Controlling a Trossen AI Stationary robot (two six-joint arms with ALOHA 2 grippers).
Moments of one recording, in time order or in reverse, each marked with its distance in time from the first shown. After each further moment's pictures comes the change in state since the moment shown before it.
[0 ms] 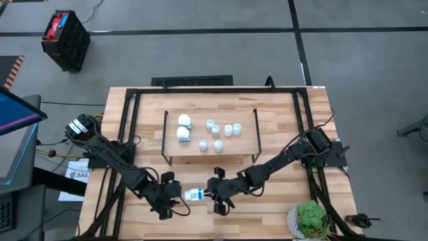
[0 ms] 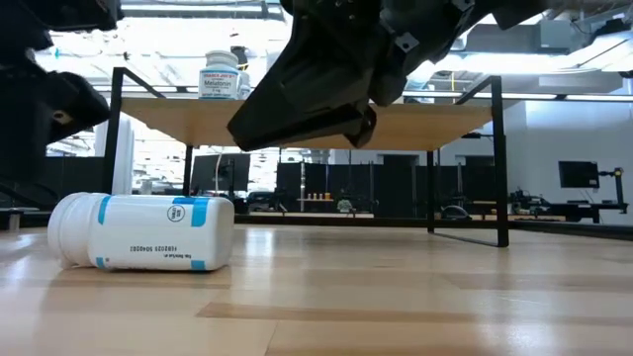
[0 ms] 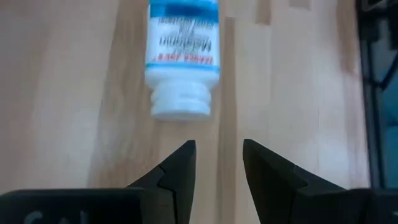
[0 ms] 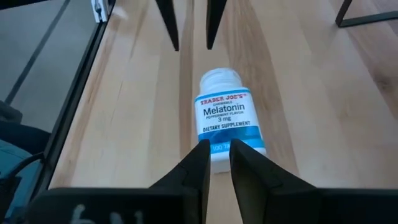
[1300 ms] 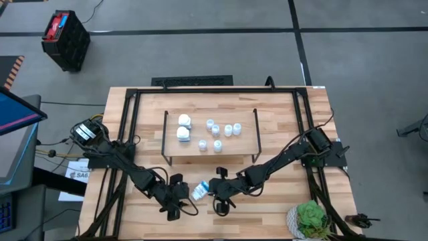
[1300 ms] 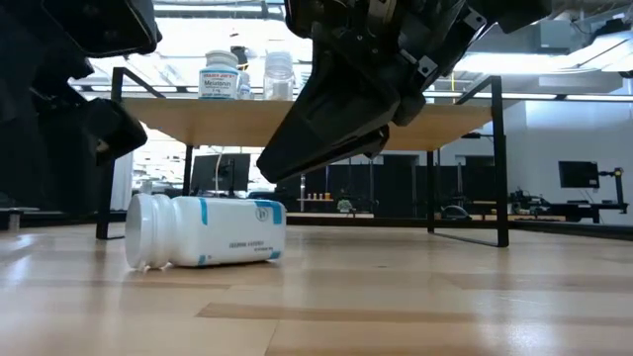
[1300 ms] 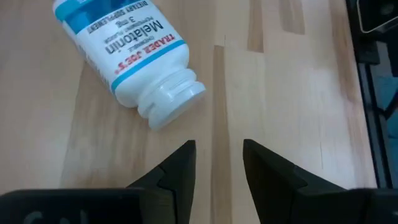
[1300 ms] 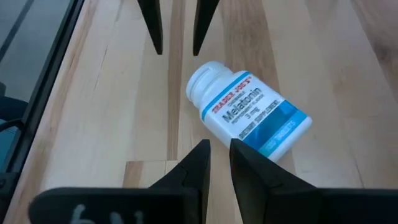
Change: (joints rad) left arm 0.066 0.117 0.002 0.205 0.039 0.090; right arm -0.001 0.000 0.001 -0.102 -0.020 -0.014
